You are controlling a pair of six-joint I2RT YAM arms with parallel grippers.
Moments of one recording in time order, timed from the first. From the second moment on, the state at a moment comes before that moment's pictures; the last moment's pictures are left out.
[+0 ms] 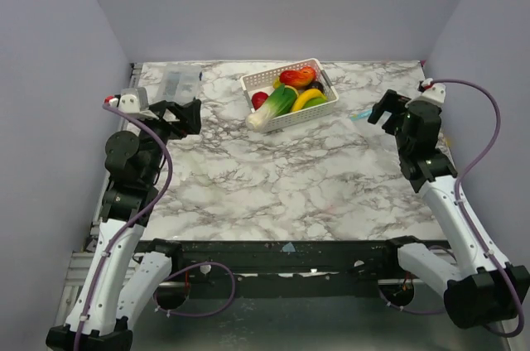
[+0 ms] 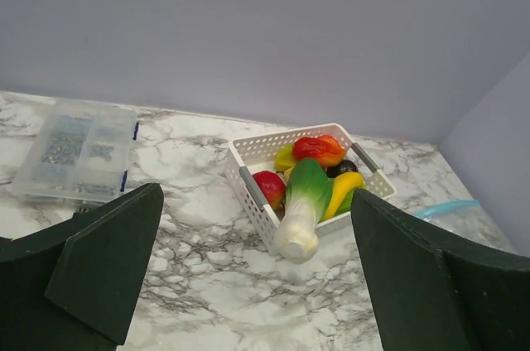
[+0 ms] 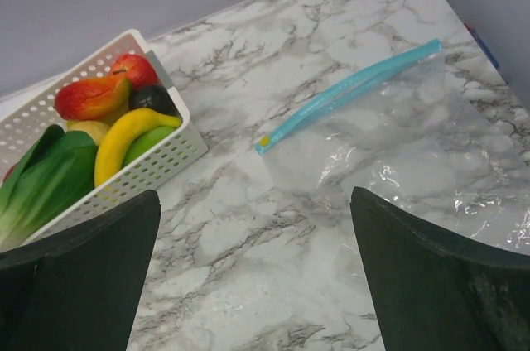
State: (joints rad) left arm -0.20 0.68 0.84 -0.03 -0.02 -0.36; right arm 0.15 0.95 0.87 -0.15 0.33 0.32
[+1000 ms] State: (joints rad) left arm -0.32 0.73 0.89 -0.20 0.09 -0.26; right arm 0.15 2.17 2.01 -0.83 0.78 0.79
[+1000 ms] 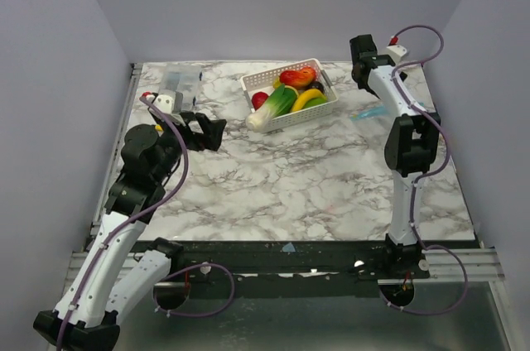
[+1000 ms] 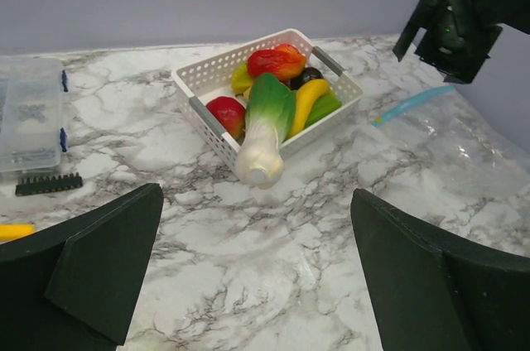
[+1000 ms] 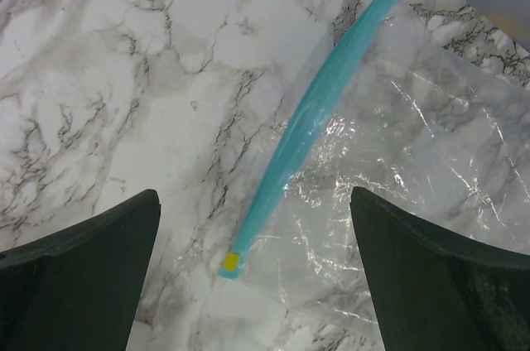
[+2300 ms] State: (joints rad) left arm -0.48 0.76 0.89 -0.23 0.09 -0.21; right arm 0.10 2.26 1.74 -0.66 0.88 0.70
